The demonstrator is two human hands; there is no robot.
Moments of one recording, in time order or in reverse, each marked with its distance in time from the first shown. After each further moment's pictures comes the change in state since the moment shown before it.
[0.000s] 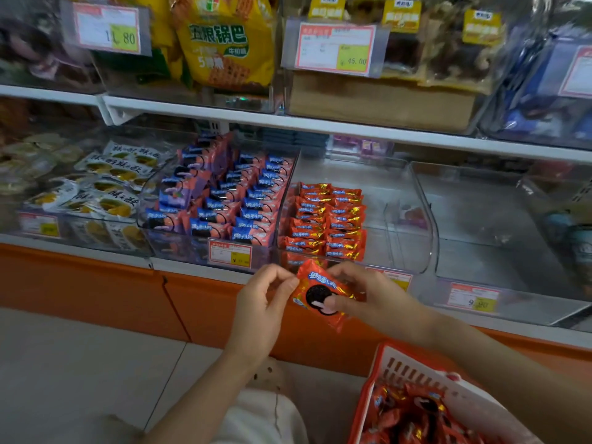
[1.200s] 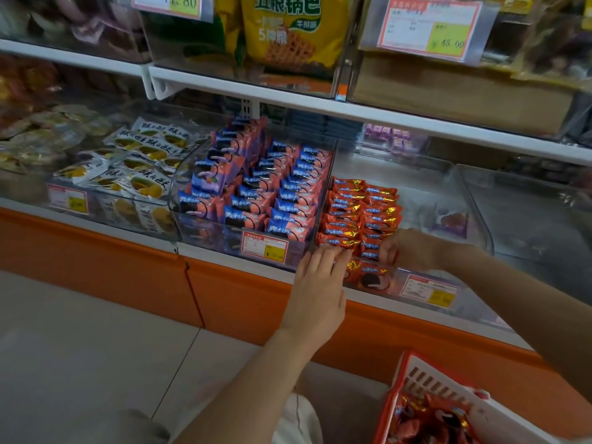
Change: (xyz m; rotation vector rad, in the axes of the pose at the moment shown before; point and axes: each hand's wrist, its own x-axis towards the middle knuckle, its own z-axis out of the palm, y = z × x) left_hand 0.030 -0.043 0.028 0.720 -0.166 0.254; right_hand 0.109 0.061 -0.053 -0.776 -0.324 0.251
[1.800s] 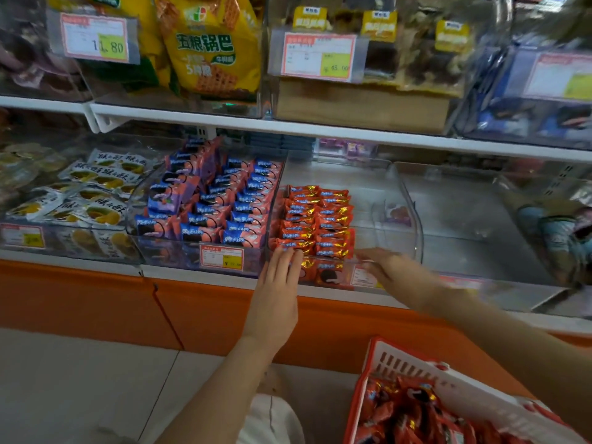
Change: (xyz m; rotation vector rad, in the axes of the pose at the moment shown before) left_hand -0.007 0.010 -0.005 0.165 -0.123 -0.032; right_hand -0.103 -0.008 0.040 0.320 0.361 0.028
